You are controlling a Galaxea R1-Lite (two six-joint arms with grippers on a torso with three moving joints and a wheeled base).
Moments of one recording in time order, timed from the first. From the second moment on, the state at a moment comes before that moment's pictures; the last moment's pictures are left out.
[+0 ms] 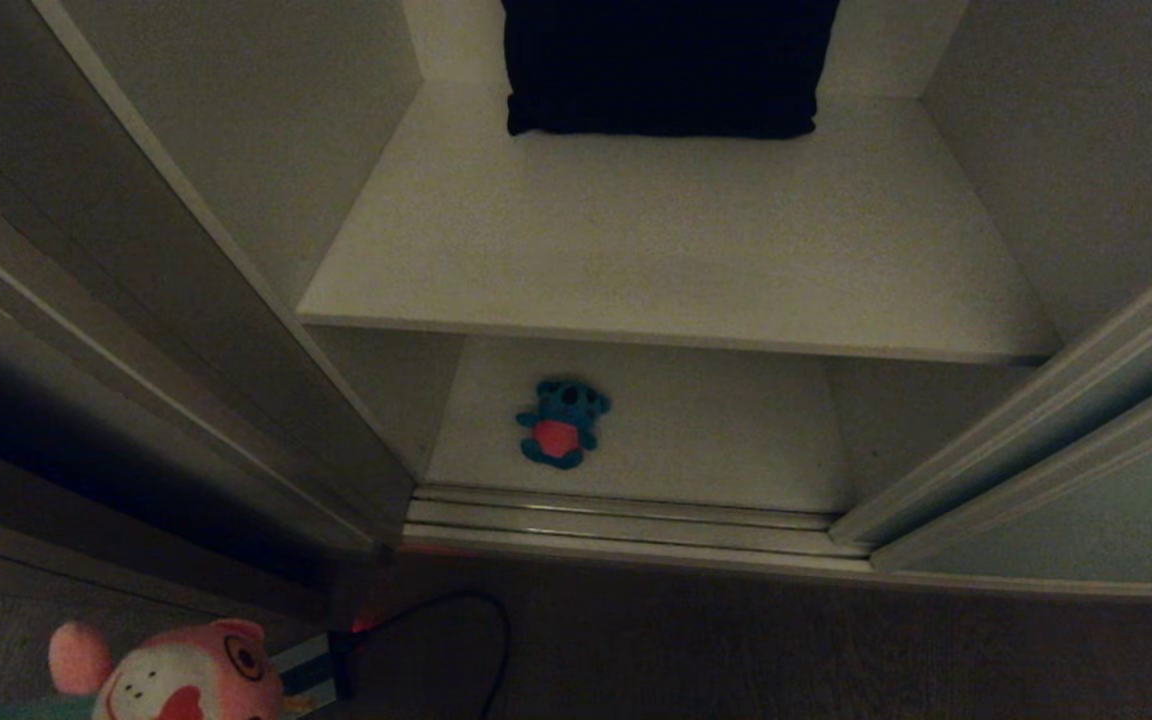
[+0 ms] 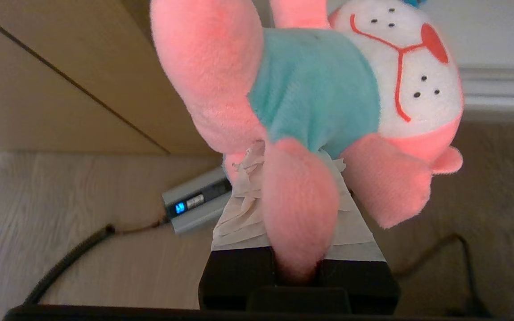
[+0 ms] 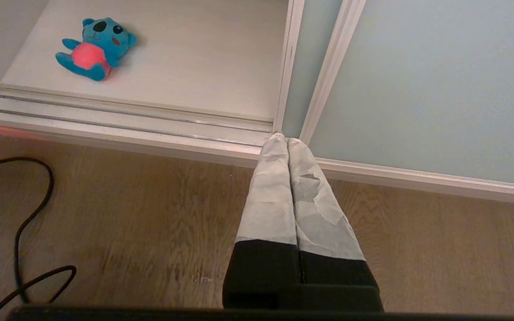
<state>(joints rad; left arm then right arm) -0.03 0.02 -0.14 0.19 0.04 0.09 -0.01 0.00 0.00 0.00 0.00 0.00</state>
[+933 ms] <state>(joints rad) -0.03 0.00 0.00 -0.01 -0.02 0.08 -0.01 0.00 0.00 0.00 0.00 0.00</state>
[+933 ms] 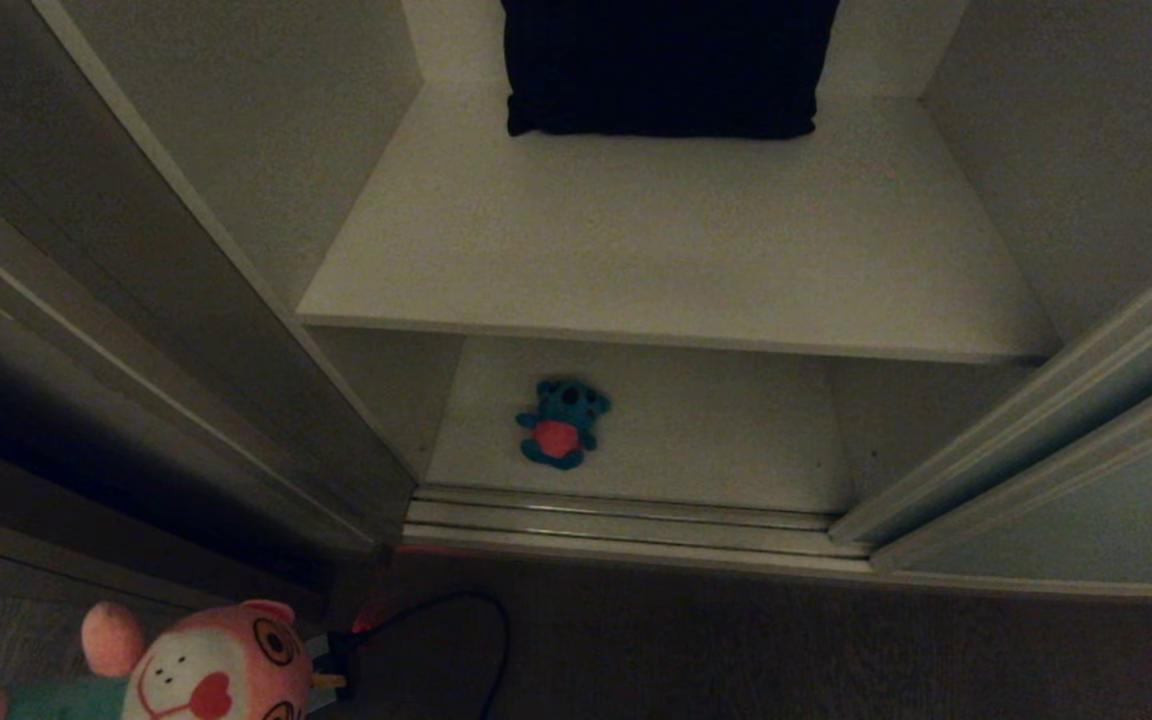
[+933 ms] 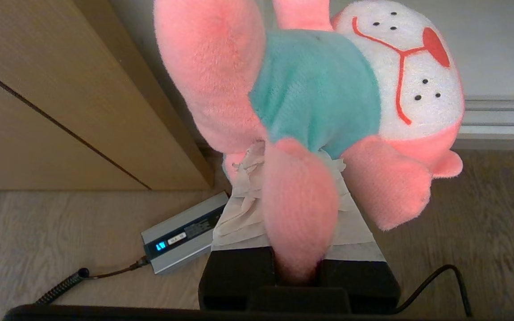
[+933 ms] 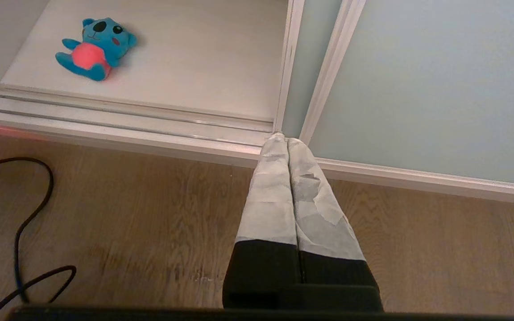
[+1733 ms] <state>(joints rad) -0.03 0.00 0.00 0.00 -0.01 0.06 -0.01 0.00 0.00 0.00 0.01 0.00</state>
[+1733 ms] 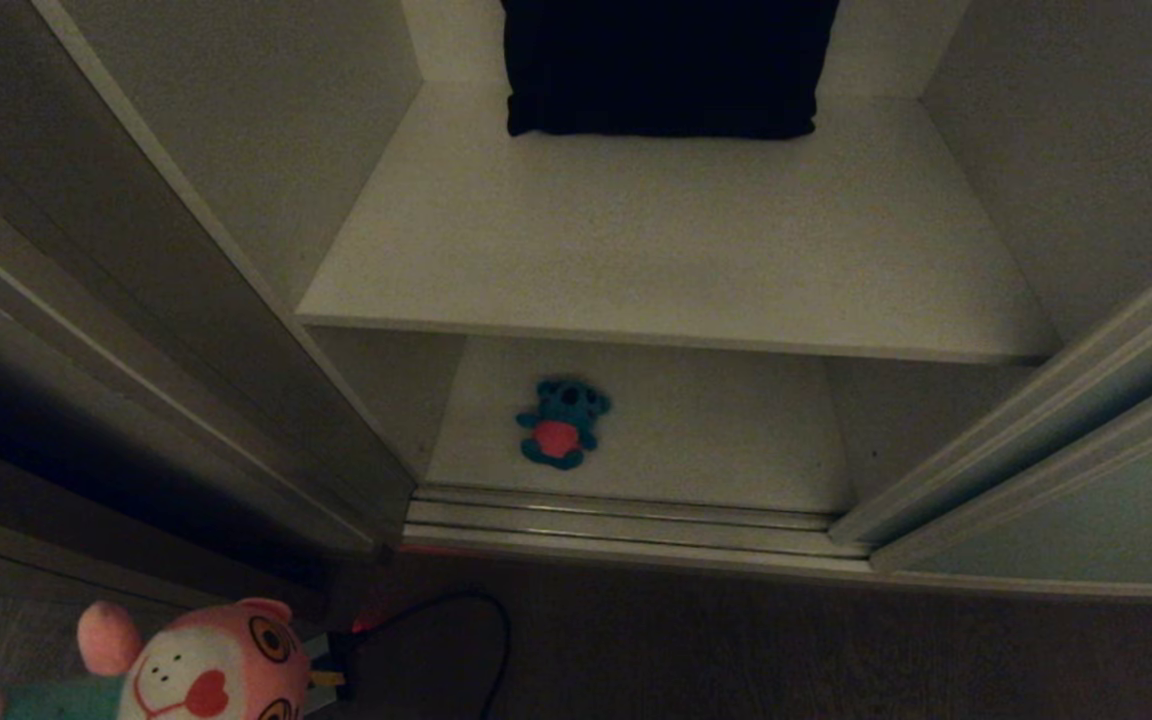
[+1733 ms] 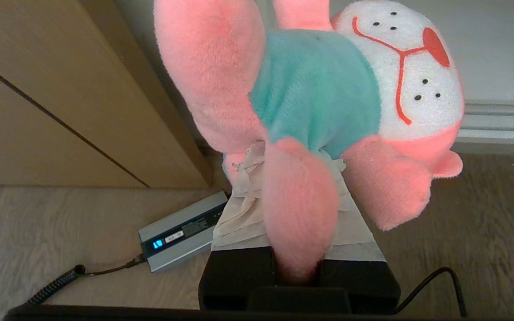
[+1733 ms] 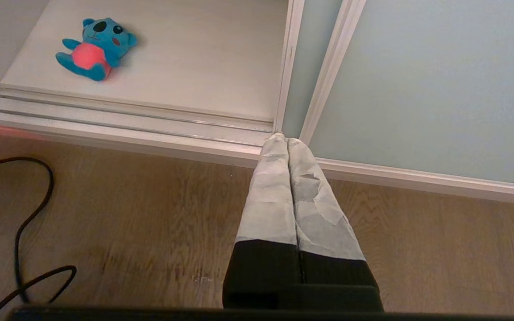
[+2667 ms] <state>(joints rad) -0.03 0.00 0.00 0.00 -0.01 0.05 -0.01 0.00 0.00 0.00 0.00 0.00</state>
